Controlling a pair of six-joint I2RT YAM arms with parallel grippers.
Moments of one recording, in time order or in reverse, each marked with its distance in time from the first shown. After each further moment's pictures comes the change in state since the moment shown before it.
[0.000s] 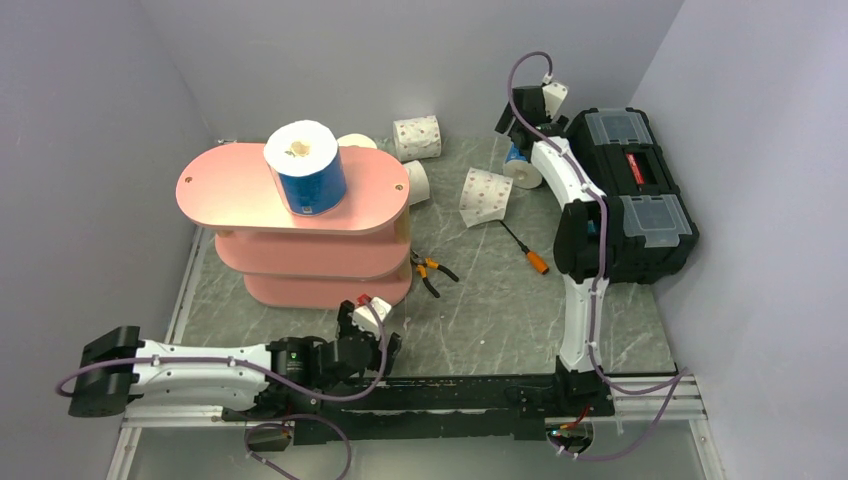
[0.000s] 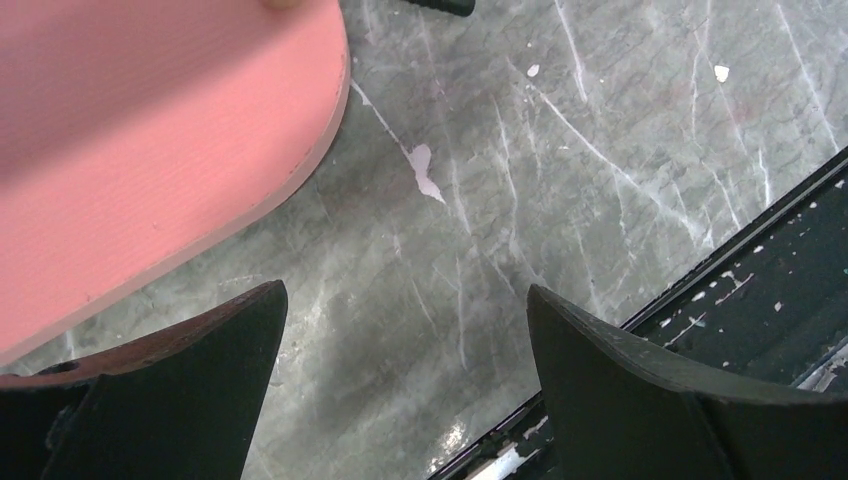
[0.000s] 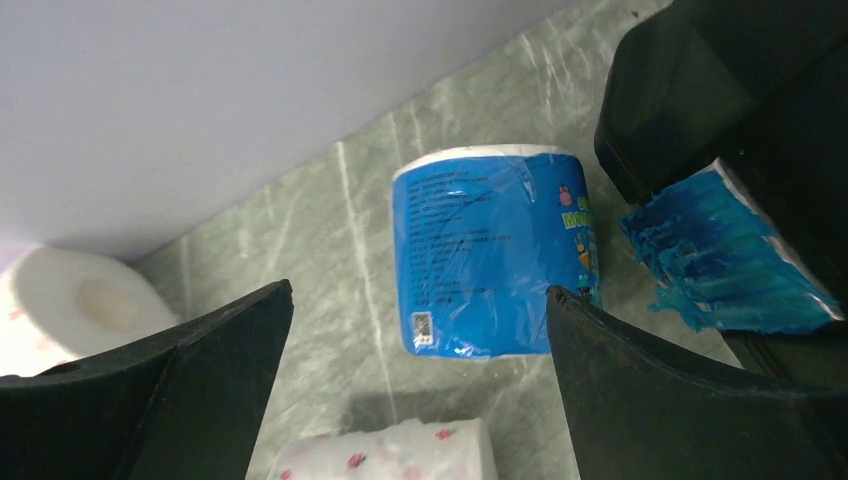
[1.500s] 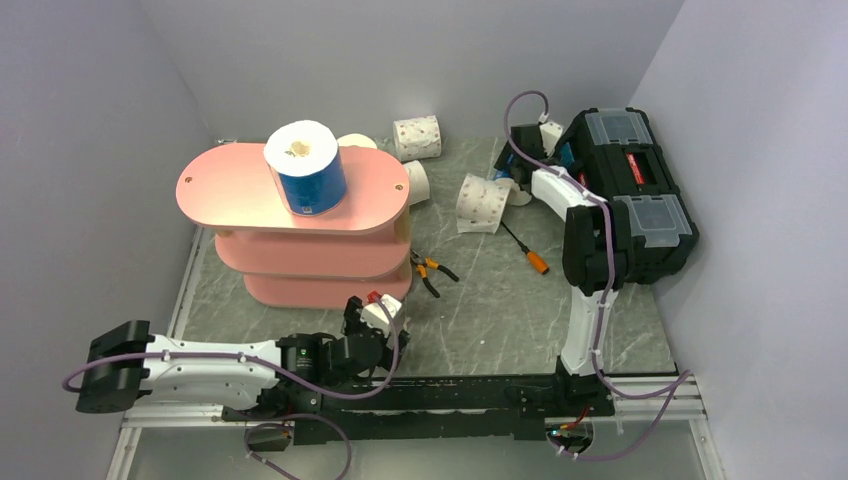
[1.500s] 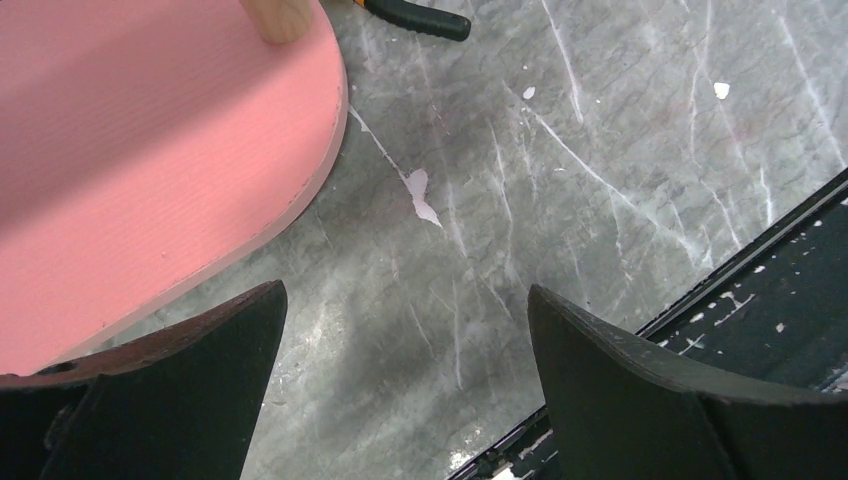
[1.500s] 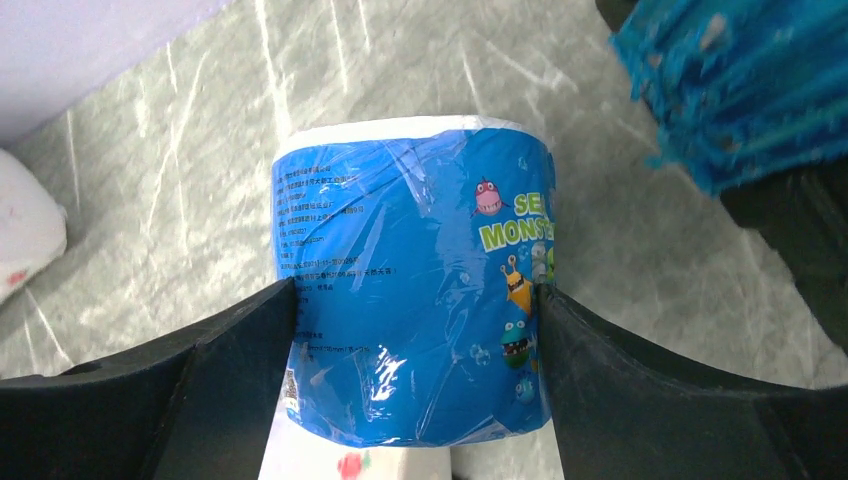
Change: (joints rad) left arm 0.000 0.131 0.093 0.006 -0.026 0.048; right arm -0.006 -0.084 -0.384 0.172 -0.074 0.032
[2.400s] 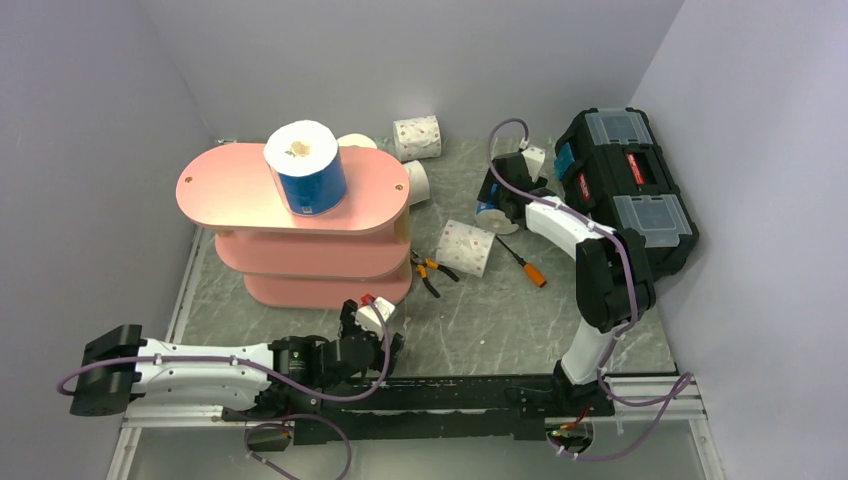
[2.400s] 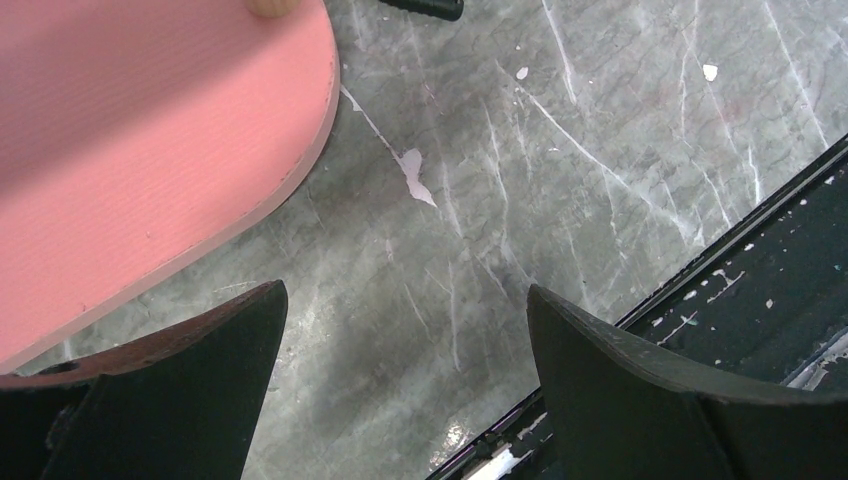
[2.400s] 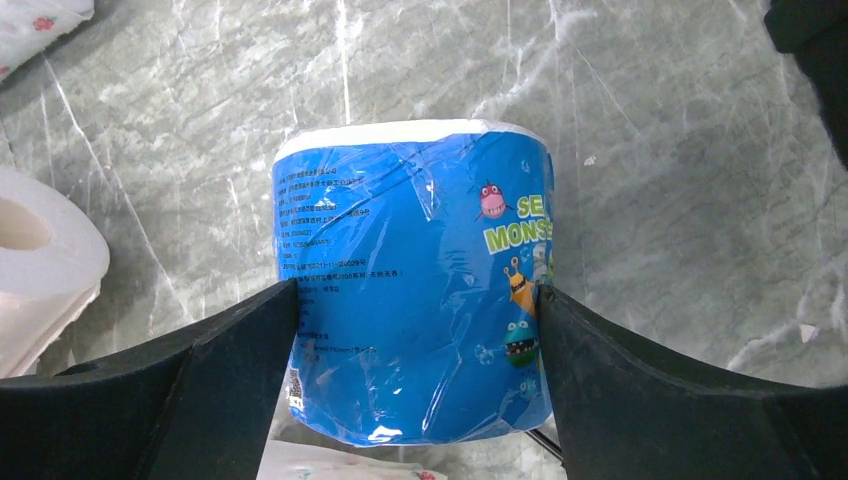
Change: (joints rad) left arm -0.002 -0.087 -0.058 0.001 0.031 -0.024; right arm 0.151 -0.304 -0.391 0.055 0.013 -0.003
